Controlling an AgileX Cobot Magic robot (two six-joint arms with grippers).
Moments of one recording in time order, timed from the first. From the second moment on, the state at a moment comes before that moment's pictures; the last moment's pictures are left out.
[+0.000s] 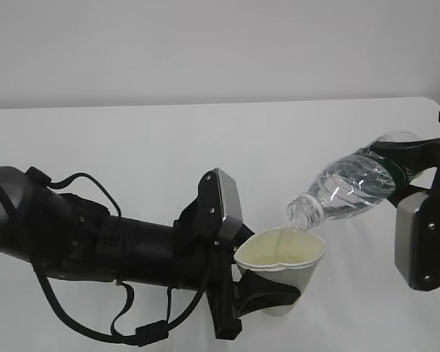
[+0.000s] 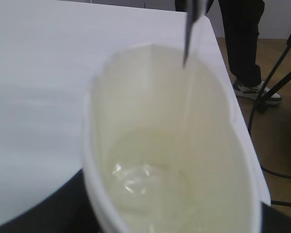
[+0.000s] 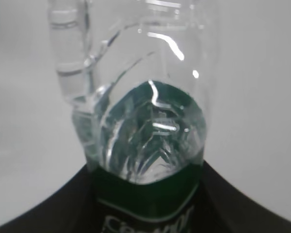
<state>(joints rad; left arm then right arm) -0.69 2.06 -0.85 1.01 -0.93 -0.48 0.18 1.26 -0.36 -0.42 -0.53 -1.30</state>
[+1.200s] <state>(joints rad) -0.69 2.06 -0.85 1.01 -0.92 -0.48 0.18 1.26 -0.36 -0.42 -0.54 -1.33</state>
